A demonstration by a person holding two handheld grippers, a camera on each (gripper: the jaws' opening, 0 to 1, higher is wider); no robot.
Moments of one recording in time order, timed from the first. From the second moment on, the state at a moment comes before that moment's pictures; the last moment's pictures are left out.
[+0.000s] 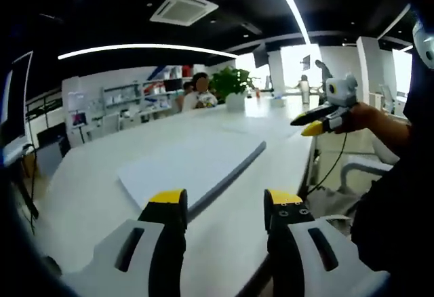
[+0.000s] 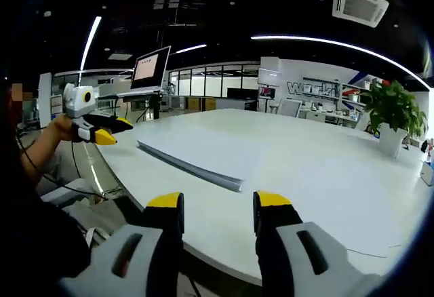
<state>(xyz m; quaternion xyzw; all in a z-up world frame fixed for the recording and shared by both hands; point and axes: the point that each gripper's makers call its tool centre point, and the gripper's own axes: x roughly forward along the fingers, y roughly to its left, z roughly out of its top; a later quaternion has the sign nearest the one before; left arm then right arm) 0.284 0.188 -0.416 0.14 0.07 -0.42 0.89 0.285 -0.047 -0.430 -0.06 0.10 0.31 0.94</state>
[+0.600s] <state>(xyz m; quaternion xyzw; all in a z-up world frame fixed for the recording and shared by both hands) 0.342 0.144 -0.432 0.35 0.07 -0.47 0.81 0.280 -0.045 -0.432 -0.07 0.11 0.31 0.94</state>
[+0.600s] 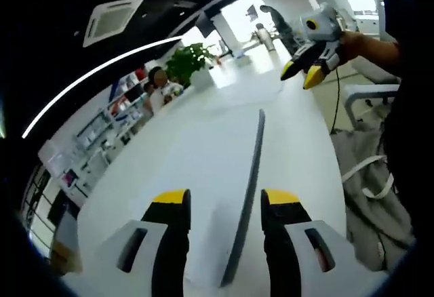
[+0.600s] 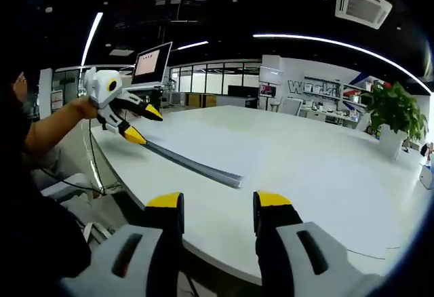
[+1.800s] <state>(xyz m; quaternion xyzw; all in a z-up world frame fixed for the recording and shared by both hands) 0.349 0.140 -0.459 0.29 0.17 -0.53 0.78 0.278 -0.046 -0.435 -0.08 0.12 0.30 0.94</state>
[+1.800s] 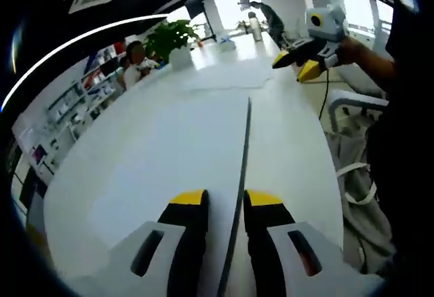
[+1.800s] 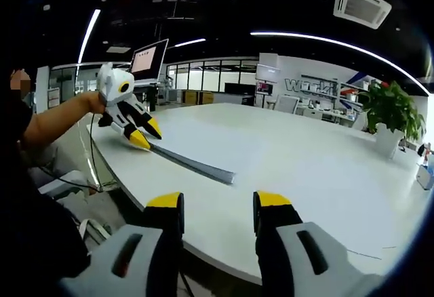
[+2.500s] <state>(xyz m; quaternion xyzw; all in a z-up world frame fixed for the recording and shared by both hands) 0.353 0.141 -0.451 0.04 0.29 -0.61 0.73 0.299 -0.022 -0.415 -0.11 0.07 0.34 0.93</state>
